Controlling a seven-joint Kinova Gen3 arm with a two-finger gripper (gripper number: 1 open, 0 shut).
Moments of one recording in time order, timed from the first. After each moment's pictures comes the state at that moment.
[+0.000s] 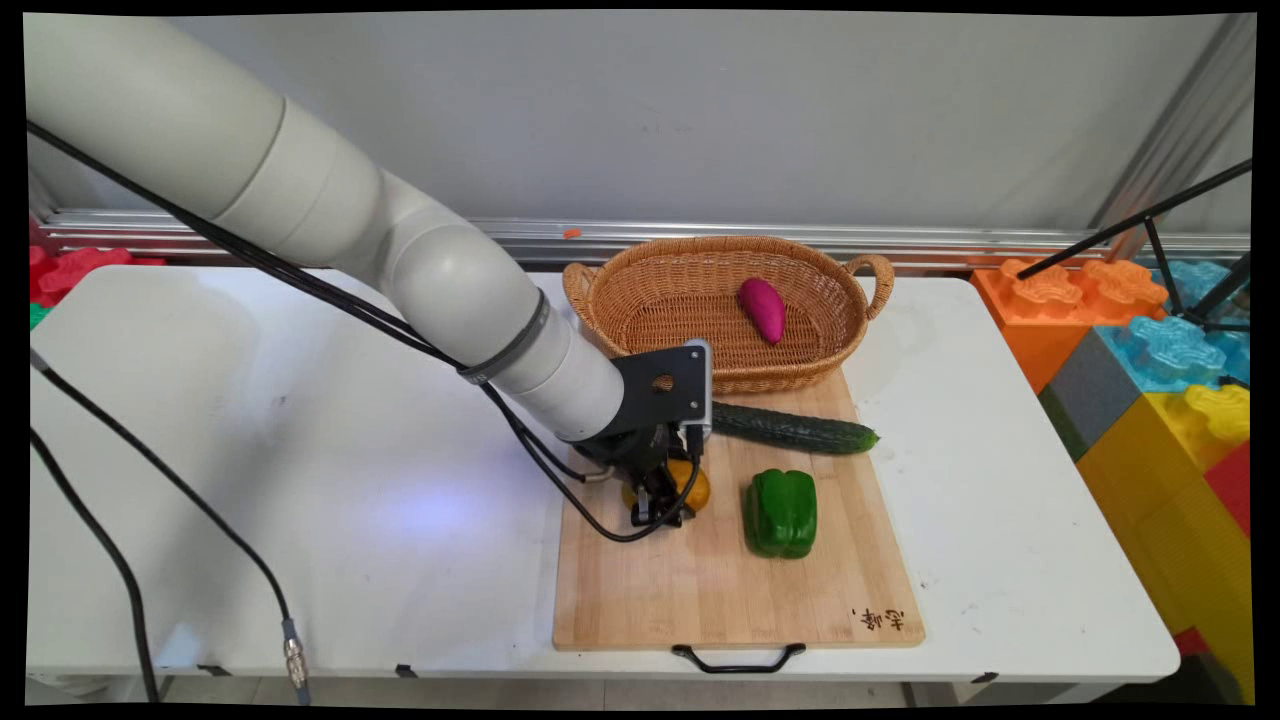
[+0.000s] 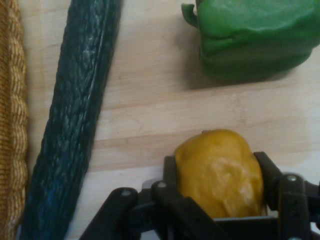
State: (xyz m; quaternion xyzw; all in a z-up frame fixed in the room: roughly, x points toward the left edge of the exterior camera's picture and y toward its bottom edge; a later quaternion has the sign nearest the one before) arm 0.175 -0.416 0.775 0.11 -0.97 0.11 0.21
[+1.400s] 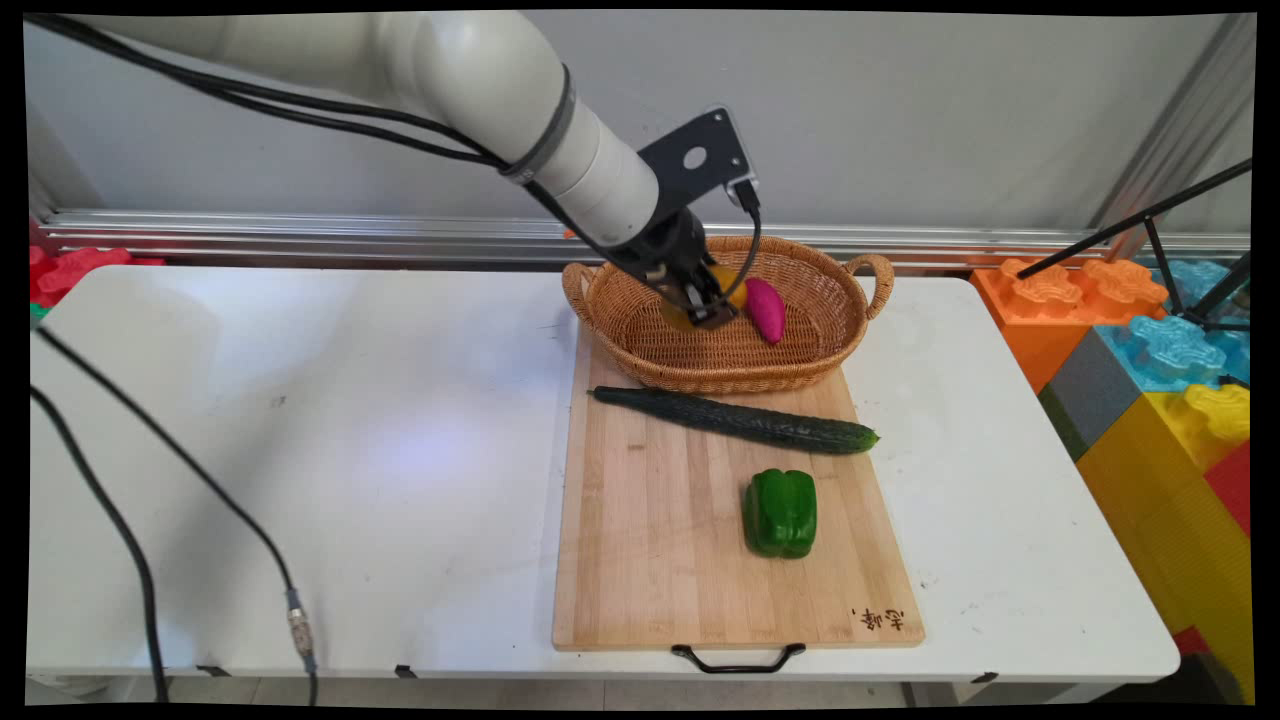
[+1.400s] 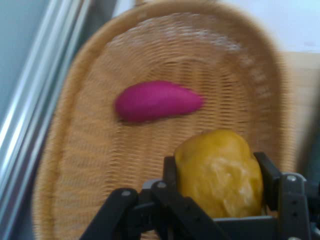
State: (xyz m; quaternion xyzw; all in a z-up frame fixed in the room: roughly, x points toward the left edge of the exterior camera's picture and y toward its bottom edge) arm 0.185 -0.516 0.884 0.24 -0.91 0.23 0.24
